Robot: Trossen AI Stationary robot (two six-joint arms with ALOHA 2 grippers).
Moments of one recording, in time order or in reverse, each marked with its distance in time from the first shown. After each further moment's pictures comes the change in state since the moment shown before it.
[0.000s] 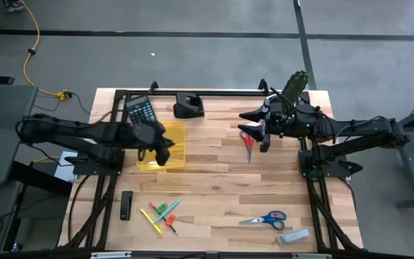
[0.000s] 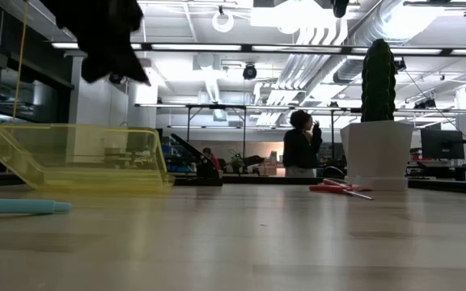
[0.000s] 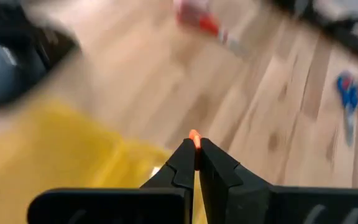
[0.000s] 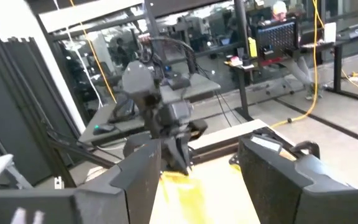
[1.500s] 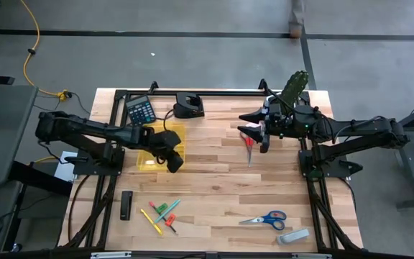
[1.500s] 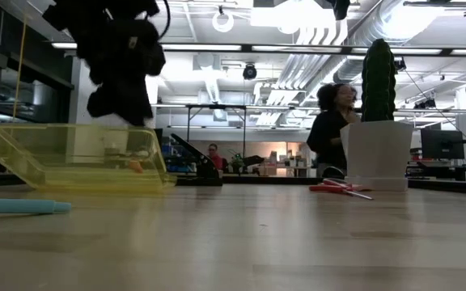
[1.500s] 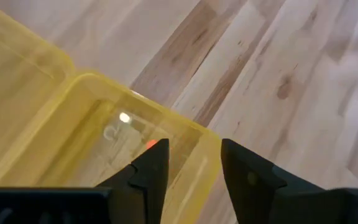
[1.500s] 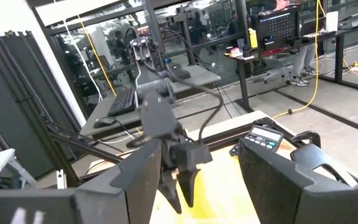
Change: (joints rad) left arm 0.068 0.265 0.015 0.055 0.252 -0.073; right arm 0.000 0.000 0.000 -0.027 -0.003 0.019
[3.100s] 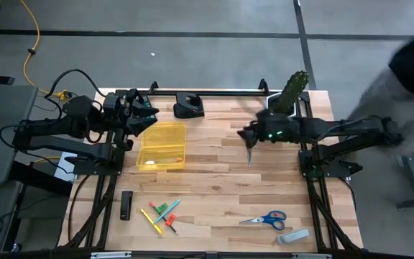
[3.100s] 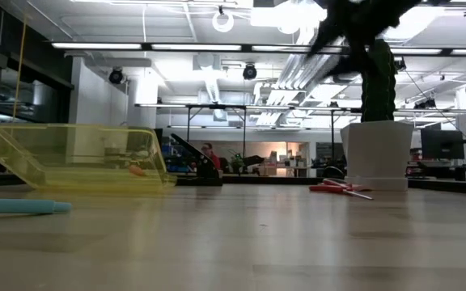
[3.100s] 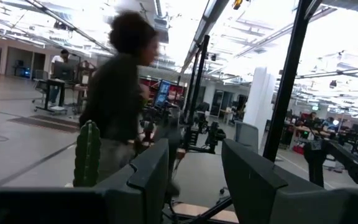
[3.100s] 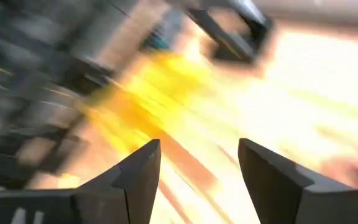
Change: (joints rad) left arm -0.001 -0.547 0.122 0.562 -0.032 0.484; right arm -0.024 0.141 0.003 -0.507 0.169 0.634
